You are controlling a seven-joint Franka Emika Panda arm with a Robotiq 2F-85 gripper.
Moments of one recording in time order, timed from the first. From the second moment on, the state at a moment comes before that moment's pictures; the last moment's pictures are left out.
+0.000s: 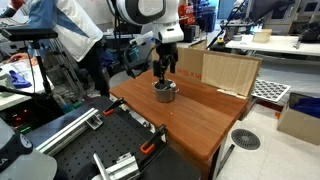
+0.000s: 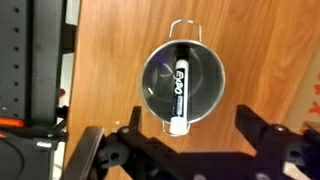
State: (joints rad) arm 0.06 0.21 -0.09 -2.39 0.17 2.63 1.14
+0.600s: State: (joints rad) arm 0.06 0.23 -0.10 -2.41 0.17 2.62 1.14
